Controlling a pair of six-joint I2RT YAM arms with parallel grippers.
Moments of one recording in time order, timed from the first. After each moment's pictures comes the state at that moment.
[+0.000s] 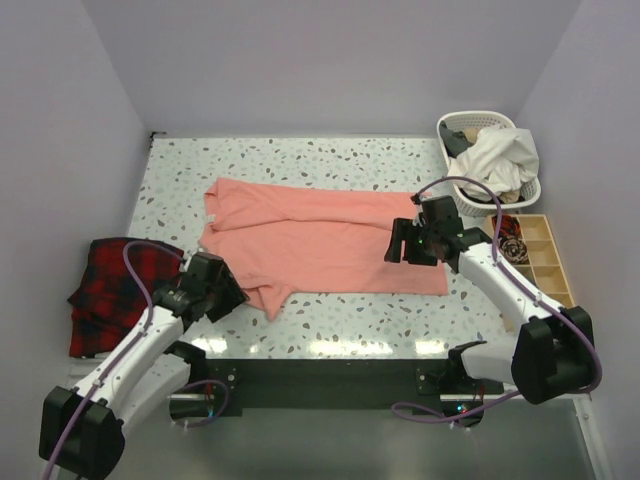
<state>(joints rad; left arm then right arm) -0.33 0.79 0.43 -0.66 -0.04 -0.92 0.30 1.26 0.84 -0.54 -0.15 0.38</state>
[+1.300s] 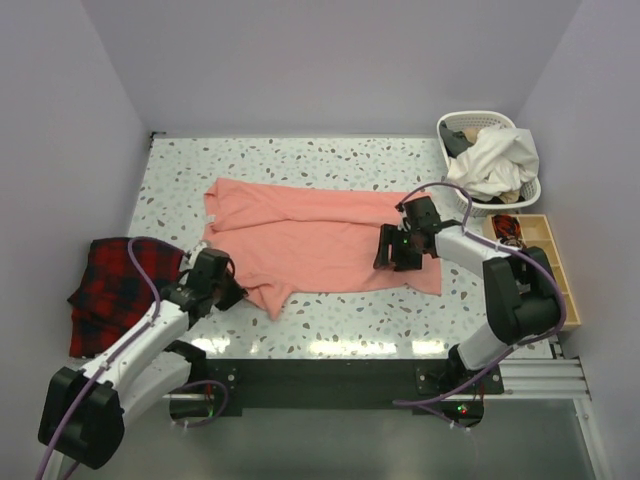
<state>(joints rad) -0.37 0.90 0.38 -0.45 -0.09 -0.98 0.30 1.59 0.85 -0.39 -0.22 0.39</state>
